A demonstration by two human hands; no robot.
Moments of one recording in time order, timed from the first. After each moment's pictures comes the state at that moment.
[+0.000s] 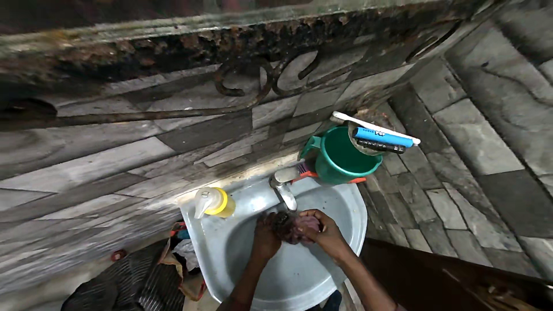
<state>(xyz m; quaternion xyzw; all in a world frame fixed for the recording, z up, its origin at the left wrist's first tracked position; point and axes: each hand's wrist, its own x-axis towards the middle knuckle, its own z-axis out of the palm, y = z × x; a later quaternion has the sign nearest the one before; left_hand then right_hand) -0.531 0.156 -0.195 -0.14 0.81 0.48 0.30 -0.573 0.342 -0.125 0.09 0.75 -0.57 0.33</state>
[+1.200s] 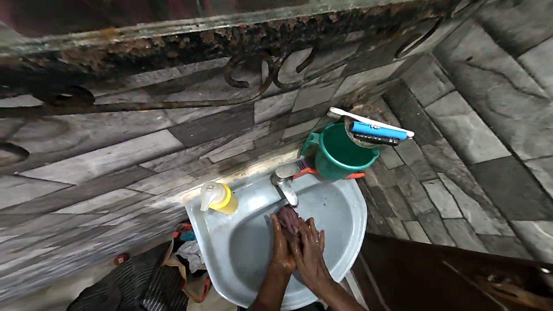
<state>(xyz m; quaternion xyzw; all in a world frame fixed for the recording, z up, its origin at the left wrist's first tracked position) -0.512 0.218 -0.177 -0.39 0.16 0.90 0.13 -0.481 0.316 -0.173 -0.11 0.93 -0.34 0.08</state>
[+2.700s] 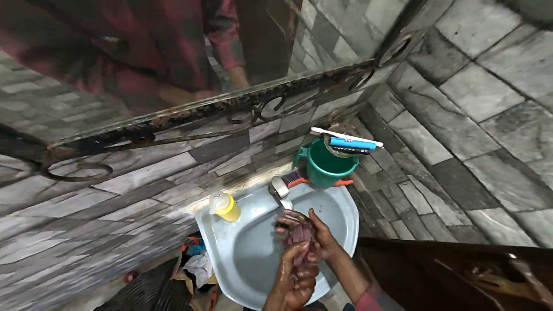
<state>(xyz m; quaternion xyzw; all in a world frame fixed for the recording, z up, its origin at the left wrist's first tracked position) -0.473 0.204 -0.085 -0.21 -0.01 0.92 0.33 -0.557 0.333 -0.131 0.04 0.42 -0.81 0.41</state>
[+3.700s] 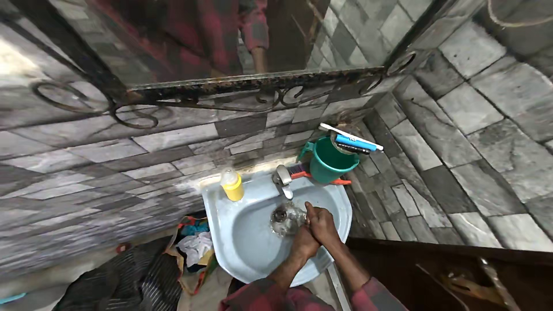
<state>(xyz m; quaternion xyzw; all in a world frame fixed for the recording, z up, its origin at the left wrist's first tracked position) -0.510 0.258 -0.096 -0.18 0.74 0.54 0.36 -0.557 0.342 -0.089 0.01 0.91 -0.35 0.22</state>
